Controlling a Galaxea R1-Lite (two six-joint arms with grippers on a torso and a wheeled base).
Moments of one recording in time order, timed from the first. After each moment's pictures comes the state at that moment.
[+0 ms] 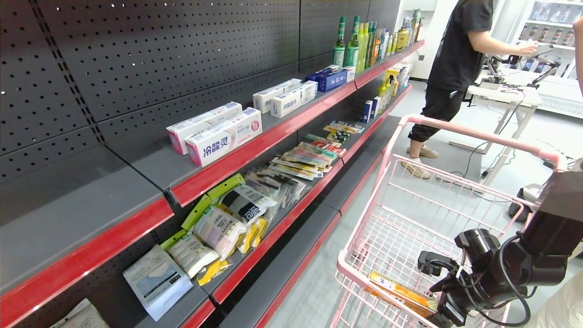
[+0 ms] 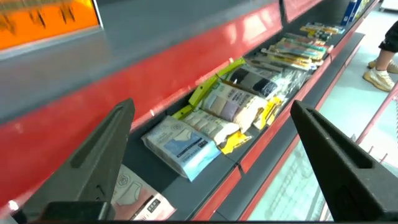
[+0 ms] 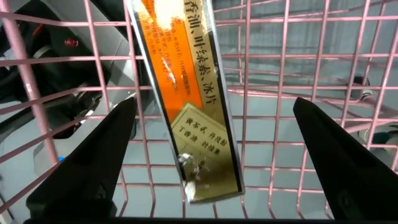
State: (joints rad) left arm 0.00 0.00 0.00 0.00 0.07 0.00; right arm -0.08 2.27 -0.60 -0.33 0.34 -0.86
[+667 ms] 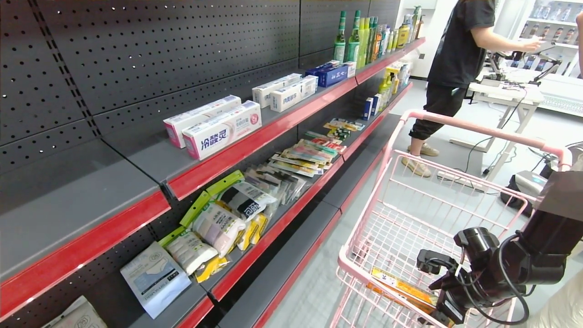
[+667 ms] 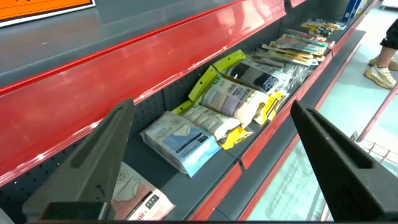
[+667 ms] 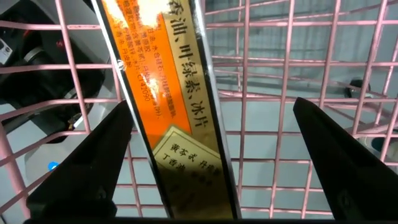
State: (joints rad) left arm 0.00 0.00 0.00 0.00 0.07 0.00; right arm -0.07 2.27 -0.61 -0.33 0.34 -0.86
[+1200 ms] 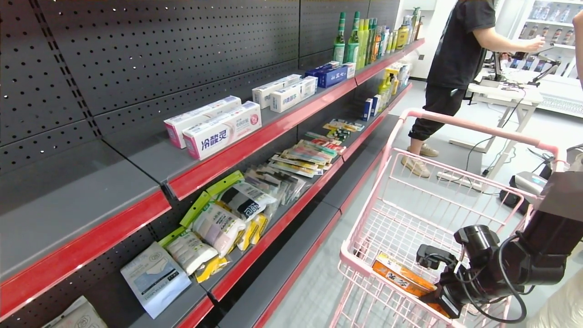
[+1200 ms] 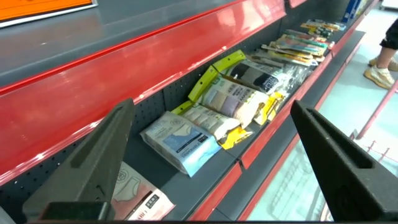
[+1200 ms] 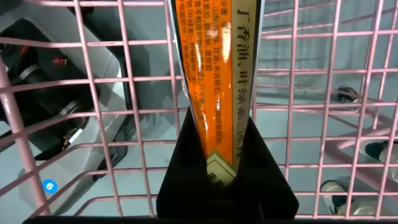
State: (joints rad) left arm 0.00 0.00 0.00 0.00 0.07 0.00; right arm -0.08 2.27 -0.60 -0.39 0.36 -0.83
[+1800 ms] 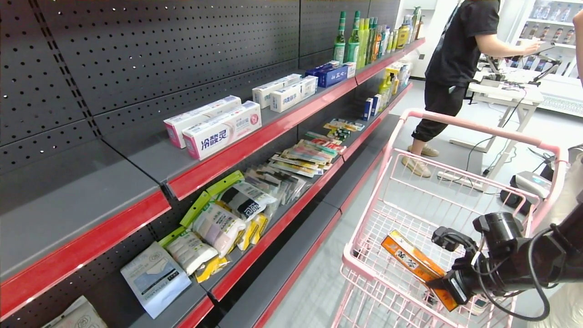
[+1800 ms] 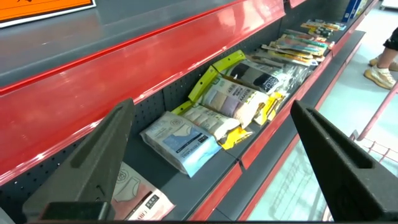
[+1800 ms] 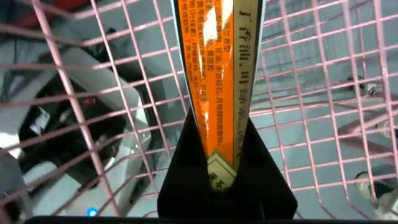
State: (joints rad) left arm 0.00 0.00 0.00 0.00 0.07 0.00; right arm -0.08 2.05 -0.55 -0.37 0.39 -0.55
